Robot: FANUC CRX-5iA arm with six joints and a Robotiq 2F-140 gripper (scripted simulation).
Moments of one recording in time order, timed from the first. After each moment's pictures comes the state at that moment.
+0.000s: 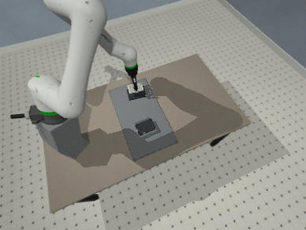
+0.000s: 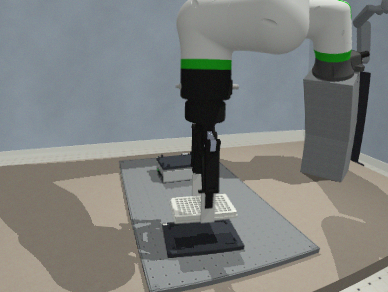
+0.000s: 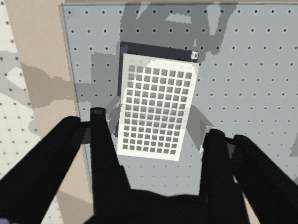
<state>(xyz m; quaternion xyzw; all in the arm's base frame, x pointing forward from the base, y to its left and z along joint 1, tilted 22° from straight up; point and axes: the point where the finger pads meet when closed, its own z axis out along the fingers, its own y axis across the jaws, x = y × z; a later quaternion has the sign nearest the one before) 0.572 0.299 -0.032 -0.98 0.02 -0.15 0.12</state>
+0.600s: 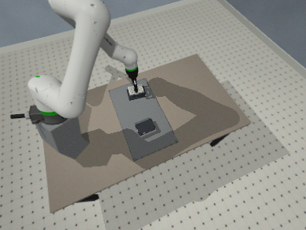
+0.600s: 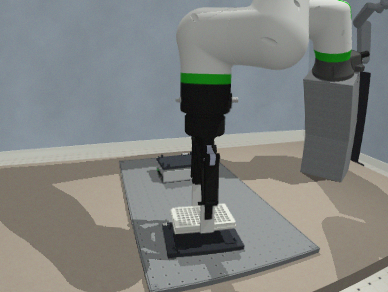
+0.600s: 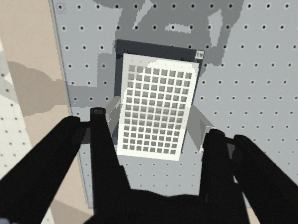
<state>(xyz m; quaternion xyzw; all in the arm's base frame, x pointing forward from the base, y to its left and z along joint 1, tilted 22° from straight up) 0.579 0.305 -0.055 -0.98 0.02 -0.15 0.12</state>
